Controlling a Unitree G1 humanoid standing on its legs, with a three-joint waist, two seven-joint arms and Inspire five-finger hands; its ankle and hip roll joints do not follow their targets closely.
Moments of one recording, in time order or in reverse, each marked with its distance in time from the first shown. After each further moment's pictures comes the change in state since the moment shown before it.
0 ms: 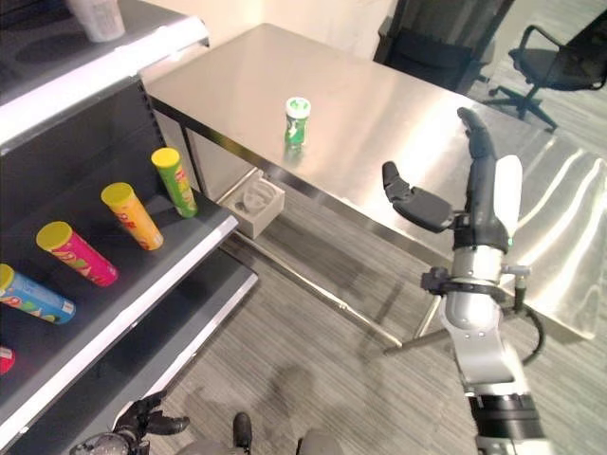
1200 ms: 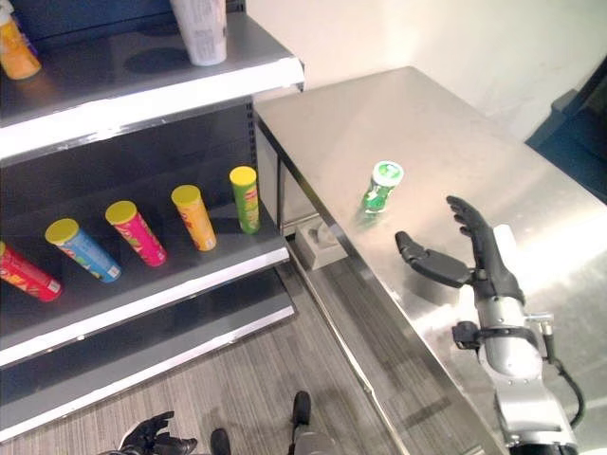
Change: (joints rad) left arm 0.069 -0.037 0.010 0.037 0.030 0.003 -0.017; right arm 0.265 -0.093 -0.073 0.088 0.207 -0.004 0.245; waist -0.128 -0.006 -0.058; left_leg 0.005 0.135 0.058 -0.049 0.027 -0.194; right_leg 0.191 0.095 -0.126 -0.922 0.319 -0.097
